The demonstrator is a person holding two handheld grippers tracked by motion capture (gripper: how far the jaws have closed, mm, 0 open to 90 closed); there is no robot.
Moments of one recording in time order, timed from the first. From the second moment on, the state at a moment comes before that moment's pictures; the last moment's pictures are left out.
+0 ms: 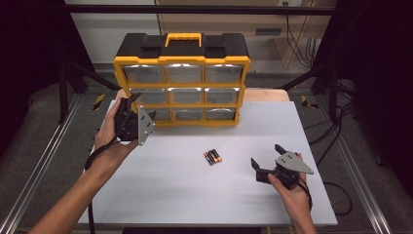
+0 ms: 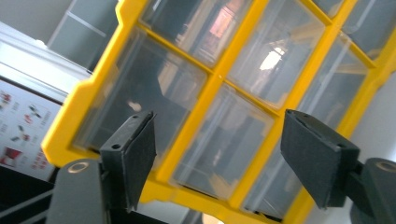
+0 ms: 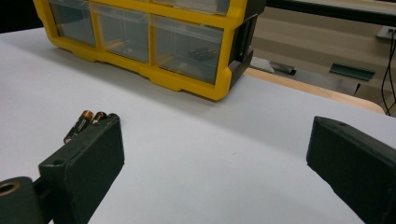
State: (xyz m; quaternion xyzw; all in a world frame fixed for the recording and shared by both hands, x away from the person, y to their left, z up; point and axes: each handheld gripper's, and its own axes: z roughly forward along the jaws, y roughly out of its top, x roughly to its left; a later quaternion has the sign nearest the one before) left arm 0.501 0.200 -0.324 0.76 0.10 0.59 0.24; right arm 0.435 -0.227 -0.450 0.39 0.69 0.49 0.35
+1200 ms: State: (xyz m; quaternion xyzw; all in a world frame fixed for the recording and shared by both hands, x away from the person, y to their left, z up) left arm 0.526 0.156 -0.305 0.72 0.02 0.67 0.17; right arm 0.434 -0.227 -0.449 0.40 0.69 0.49 0.35
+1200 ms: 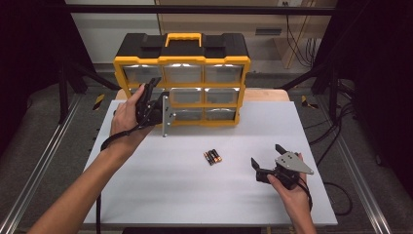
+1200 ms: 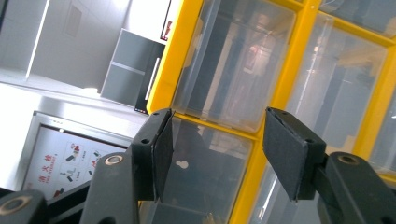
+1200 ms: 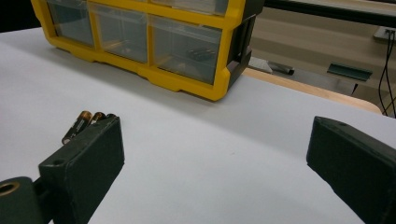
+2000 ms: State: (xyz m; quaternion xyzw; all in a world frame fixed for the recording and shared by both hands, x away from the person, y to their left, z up) left arm 0.540 0.135 -0.292 0.71 0.00 0.69 0.17; right arm 0.434 -0.227 -0.450 0.40 0.69 0.49 0.35
